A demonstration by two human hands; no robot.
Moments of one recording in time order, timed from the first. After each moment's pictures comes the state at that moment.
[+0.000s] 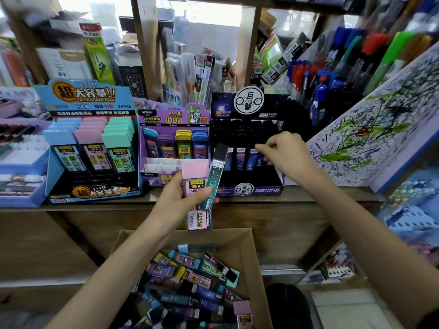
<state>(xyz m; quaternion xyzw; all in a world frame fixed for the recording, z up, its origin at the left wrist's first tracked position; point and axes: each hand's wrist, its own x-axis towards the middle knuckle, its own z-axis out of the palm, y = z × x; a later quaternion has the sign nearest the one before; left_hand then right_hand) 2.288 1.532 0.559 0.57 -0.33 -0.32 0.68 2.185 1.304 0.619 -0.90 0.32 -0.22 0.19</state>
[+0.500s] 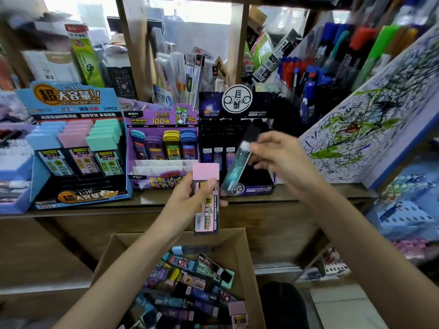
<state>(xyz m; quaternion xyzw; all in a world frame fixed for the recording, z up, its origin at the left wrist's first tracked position) 2.267 1.505 0.561 0.56 -0.35 -0.33 0.67 2.151 1.343 0.636 -0.70 0.21 -0.27 0.63</state>
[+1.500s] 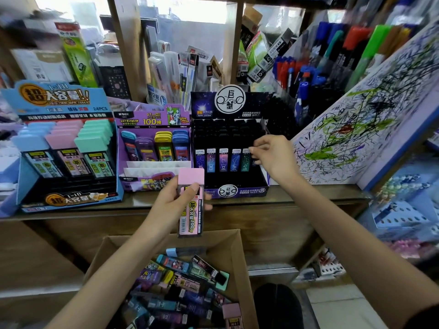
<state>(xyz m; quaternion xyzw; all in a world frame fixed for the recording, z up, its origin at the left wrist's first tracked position) 2.274 1.508 0.554 0.59 -0.31 -0.31 0.67 2.184 1.291 0.602 -0.80 0.34 -0.31 0.39</state>
